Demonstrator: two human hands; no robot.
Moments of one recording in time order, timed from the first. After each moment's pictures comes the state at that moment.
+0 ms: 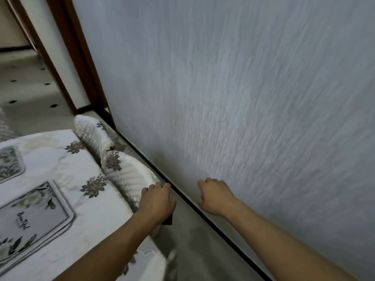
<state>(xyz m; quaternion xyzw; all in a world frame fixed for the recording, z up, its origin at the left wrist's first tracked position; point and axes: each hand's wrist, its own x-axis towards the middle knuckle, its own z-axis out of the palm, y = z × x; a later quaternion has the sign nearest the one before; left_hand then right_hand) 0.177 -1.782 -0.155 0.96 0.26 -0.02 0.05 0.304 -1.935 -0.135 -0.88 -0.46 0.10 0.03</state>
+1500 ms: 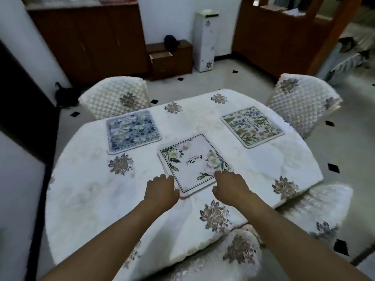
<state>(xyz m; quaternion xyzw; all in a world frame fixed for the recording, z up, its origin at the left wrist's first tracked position) 0.111 -1.522 -0.217 0.34 0.93 0.00 0.10 0.230 -1.329 -0.187 -0.18 -0.98 0.04 -0.09</state>
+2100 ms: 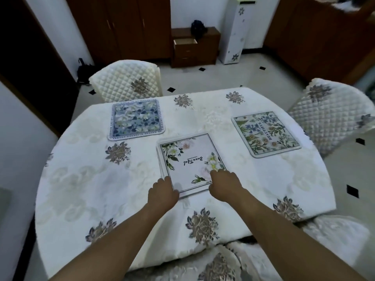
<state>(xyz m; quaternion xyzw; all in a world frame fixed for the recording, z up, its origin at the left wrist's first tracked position) 0.113 -1.459 -0.284 0.15 0.96 0.13 0.19 0.178 -1.255 -0.236 -0.11 -0.98 0.04 -0.15</state>
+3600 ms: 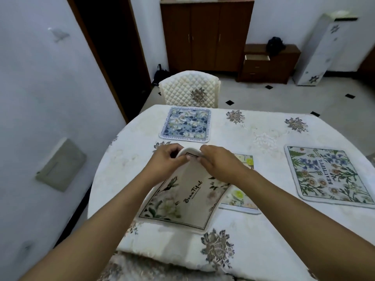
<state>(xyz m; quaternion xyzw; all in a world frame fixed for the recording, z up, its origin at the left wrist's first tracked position) 0.094 -1.503 -0.112 0.09 0.83 0.54 0.06 0.079 -1.296 -0.133 0.26 -0.94 0.23 0.01</state>
